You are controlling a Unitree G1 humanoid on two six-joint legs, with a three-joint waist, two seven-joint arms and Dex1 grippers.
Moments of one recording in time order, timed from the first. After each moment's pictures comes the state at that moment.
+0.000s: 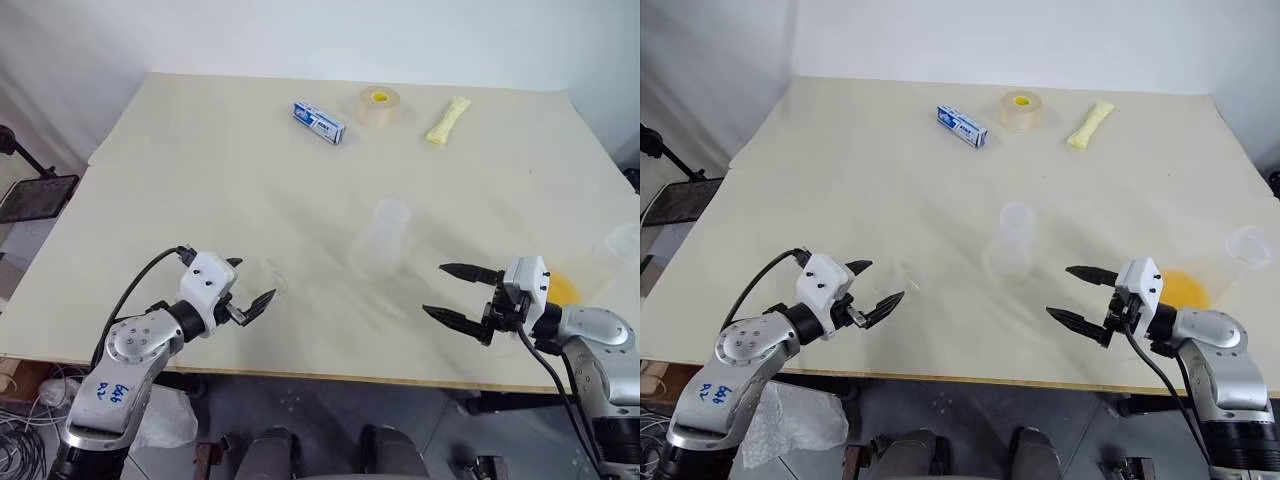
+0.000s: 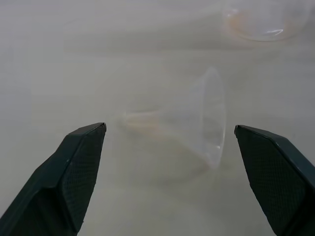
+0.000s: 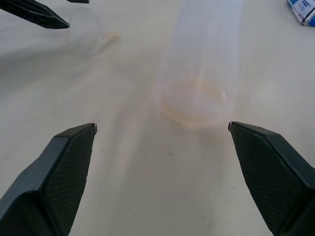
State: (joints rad) left arm -0.07 0.56 0.06 -0.49 -0.24 0.55 -0.45; right arm -0.12 -0.69 -0.19 -0.04 0.48 0.13 1.14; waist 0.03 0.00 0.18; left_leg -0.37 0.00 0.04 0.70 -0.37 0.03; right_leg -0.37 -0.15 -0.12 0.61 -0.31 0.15
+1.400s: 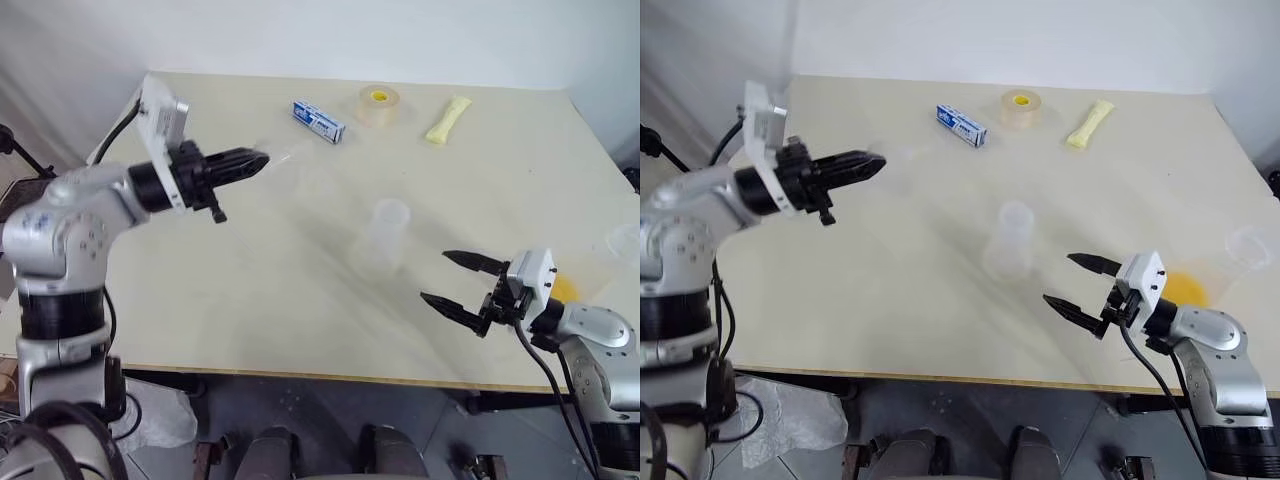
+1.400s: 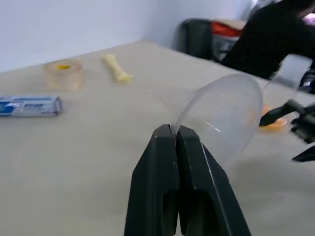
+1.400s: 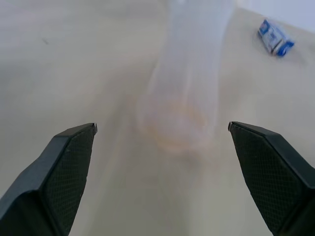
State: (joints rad) left arm -0.92 0.70 0.13 0.03 -0.66 0.91 -0.86; right arm -0.13 -0.67 -0.20 -0.14 0.51 0.11 1.02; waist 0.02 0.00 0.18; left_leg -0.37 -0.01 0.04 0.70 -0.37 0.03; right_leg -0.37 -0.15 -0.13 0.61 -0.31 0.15
